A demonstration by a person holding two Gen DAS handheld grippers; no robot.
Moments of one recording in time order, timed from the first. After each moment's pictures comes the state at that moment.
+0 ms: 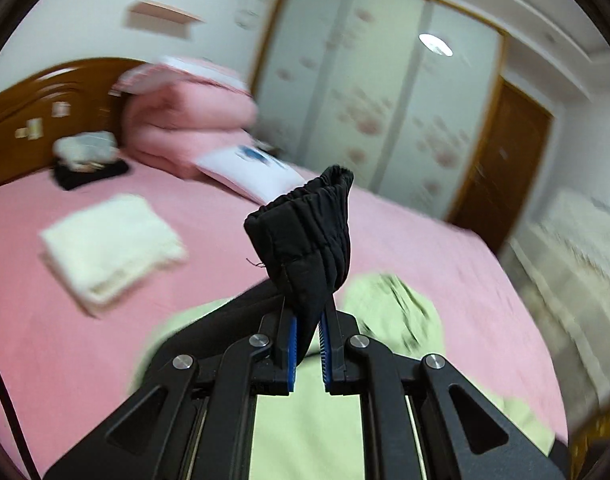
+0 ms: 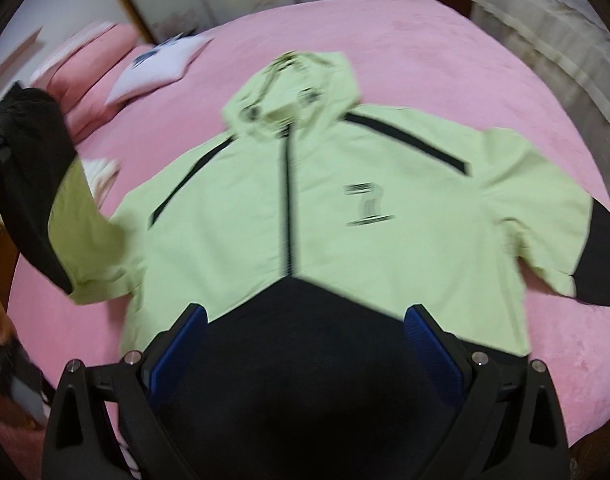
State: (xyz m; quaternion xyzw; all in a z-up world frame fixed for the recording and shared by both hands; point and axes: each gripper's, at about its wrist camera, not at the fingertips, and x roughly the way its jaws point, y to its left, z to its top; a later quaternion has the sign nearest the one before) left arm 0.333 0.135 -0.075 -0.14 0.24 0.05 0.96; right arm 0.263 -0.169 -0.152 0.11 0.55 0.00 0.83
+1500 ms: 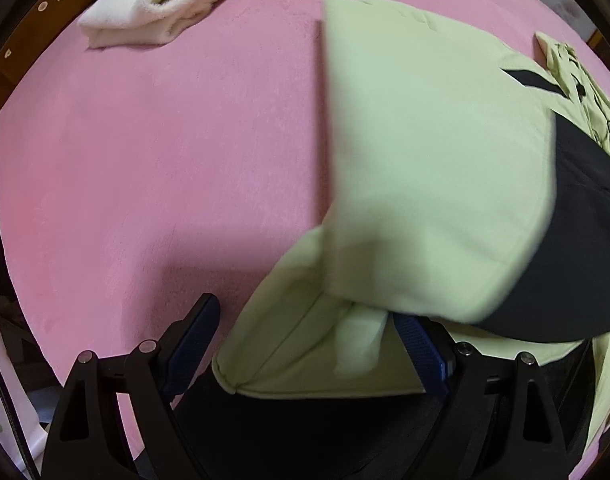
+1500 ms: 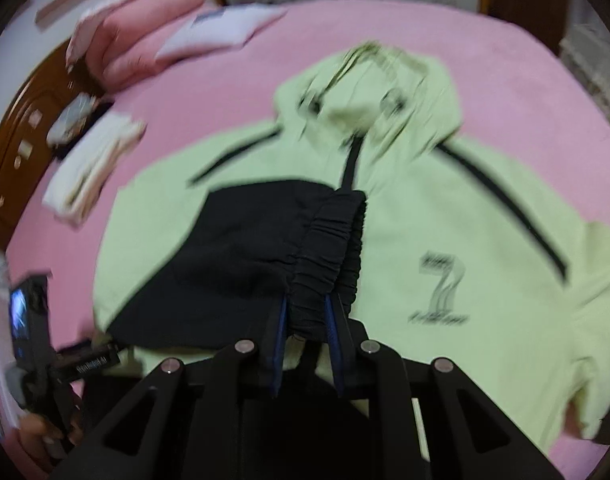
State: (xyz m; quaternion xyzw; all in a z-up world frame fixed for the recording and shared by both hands) left arm 0.292 0.250 -0.301 -0.14 0.62 0.21 0.74; right arm 0.364 -0.121 -0.191 0.05 0.53 0.13 0.84
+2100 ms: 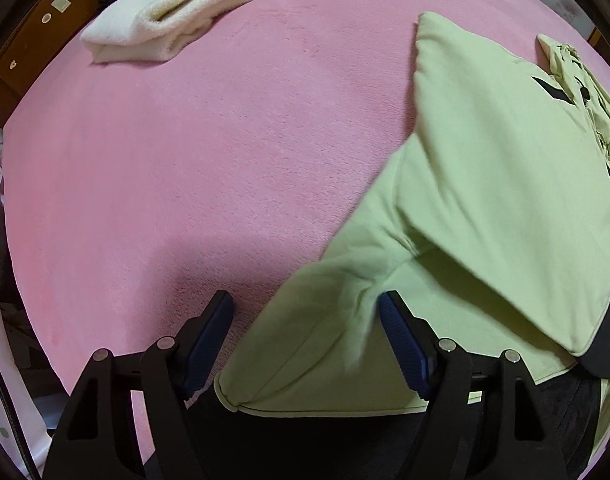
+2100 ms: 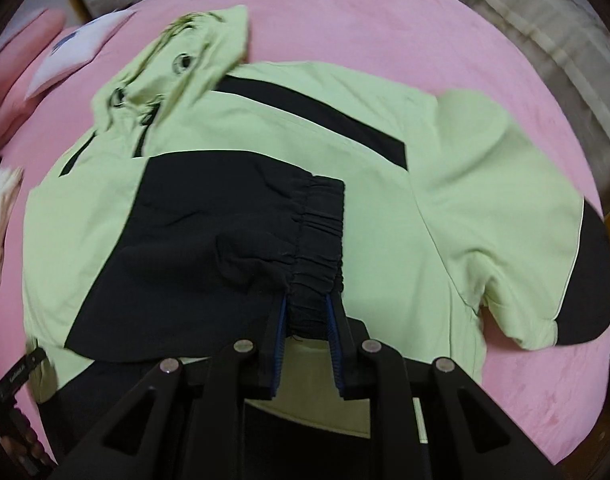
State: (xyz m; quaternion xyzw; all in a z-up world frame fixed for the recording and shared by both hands) left arm 0.269 0.253 -0.295 -0.11 0.61 0.22 0.75; right arm 0.337 -0.233 -0.242 0.08 0.60 -0.08 0.79
